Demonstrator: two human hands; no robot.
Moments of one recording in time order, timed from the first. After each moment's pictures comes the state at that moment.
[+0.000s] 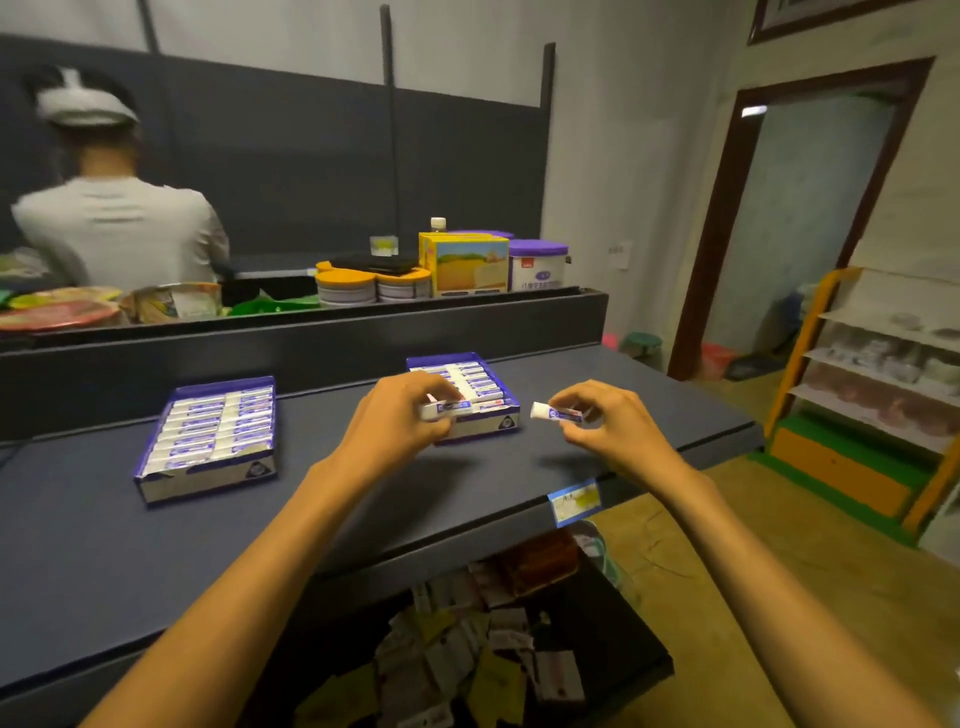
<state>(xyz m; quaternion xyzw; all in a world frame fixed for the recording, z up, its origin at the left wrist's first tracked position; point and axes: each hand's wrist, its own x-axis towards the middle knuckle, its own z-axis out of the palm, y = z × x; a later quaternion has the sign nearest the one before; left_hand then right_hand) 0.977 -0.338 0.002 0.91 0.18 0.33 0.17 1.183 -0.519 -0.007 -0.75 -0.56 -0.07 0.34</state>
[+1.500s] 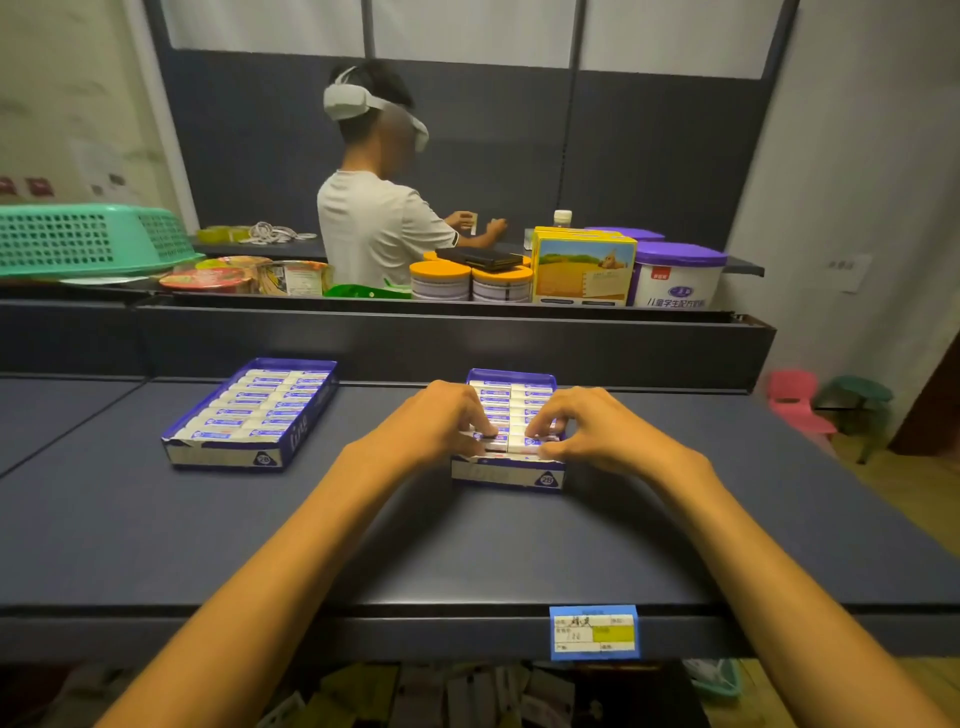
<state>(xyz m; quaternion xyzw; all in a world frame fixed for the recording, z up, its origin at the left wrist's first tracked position) 1.043 -0.306 0.011 0.93 0.34 0.10 0.08 1.251 -0.376 0.008 -0.64 -0.74 0.10 0.17</state>
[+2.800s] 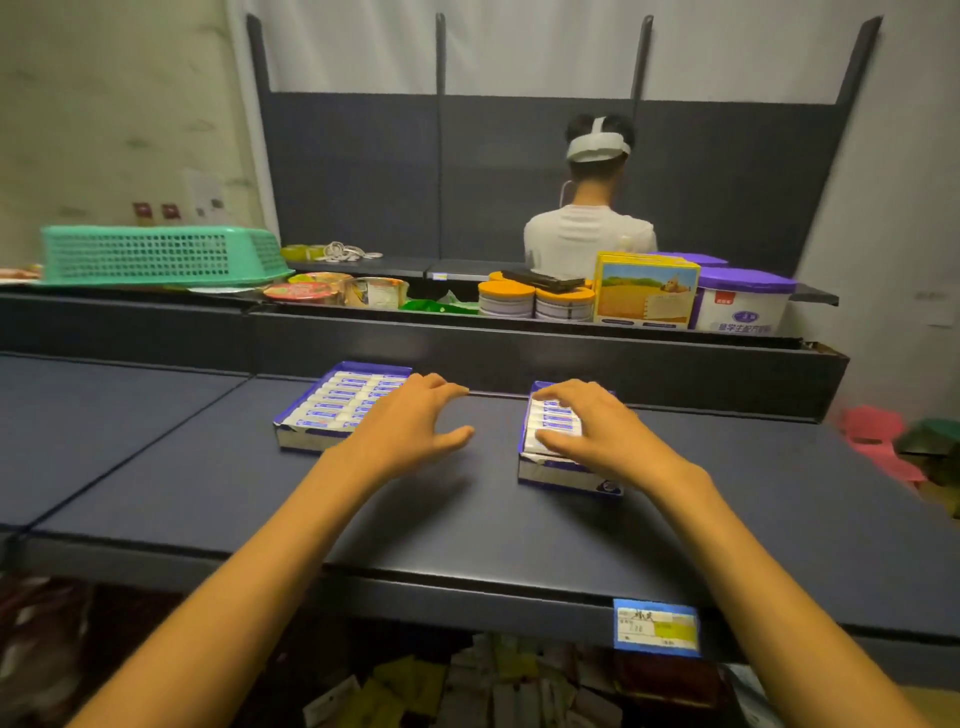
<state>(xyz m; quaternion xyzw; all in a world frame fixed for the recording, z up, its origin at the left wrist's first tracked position) 0.950 -0.318 0.011 0.87 0.45 0.19 0.00 1.186 -0.378 0.018 -0.62 -0.75 0.03 0.22</state>
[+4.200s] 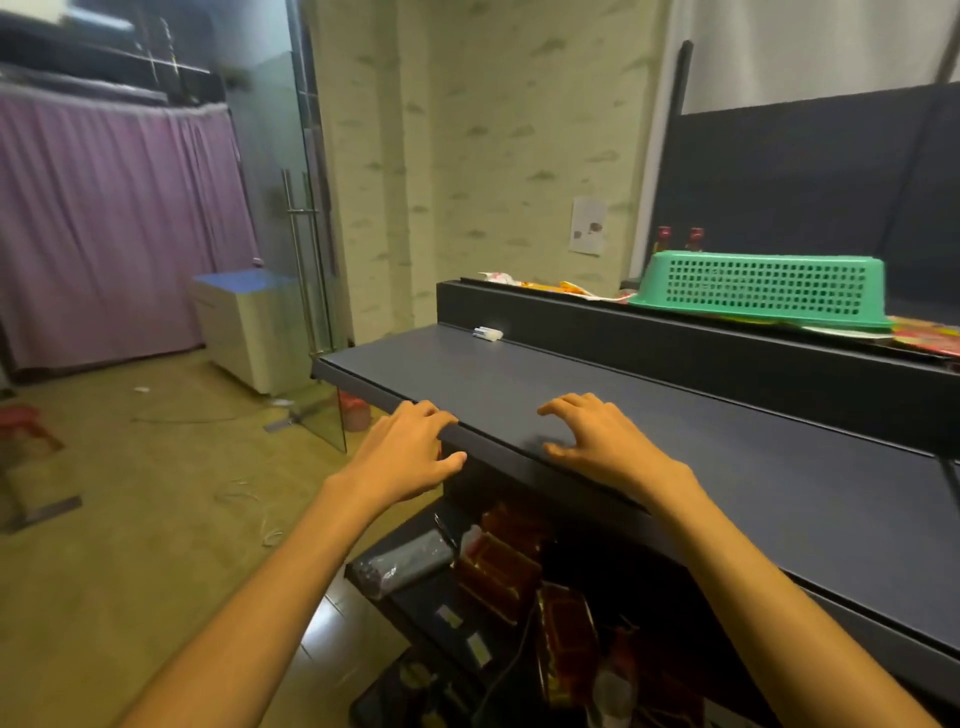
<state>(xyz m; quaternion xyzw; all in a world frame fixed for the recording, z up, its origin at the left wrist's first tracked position) 0.162 -0.311 -0.018 0.68 0.71 0.14 -0.09 0.389 -0.199 -0.013 -0.37 -0.92 -0.02 0.15</state>
